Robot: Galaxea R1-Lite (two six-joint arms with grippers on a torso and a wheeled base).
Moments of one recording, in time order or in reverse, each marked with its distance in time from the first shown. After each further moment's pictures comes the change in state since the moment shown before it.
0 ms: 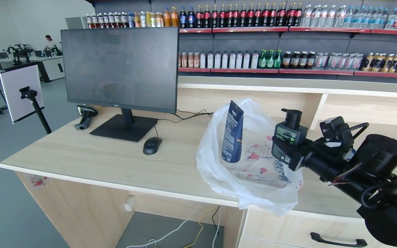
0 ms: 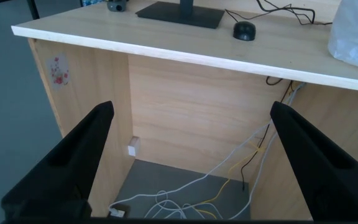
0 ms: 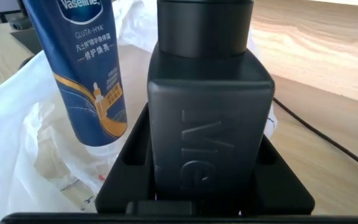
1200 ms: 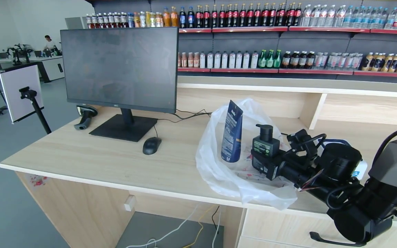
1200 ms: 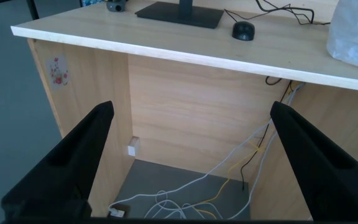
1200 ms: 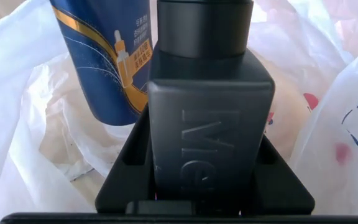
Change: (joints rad) left arm 0.000 0.000 0.000 0.000 0.000 0.000; right arm 0.084 0.170 -0.080 0.001 -0.001 0.000
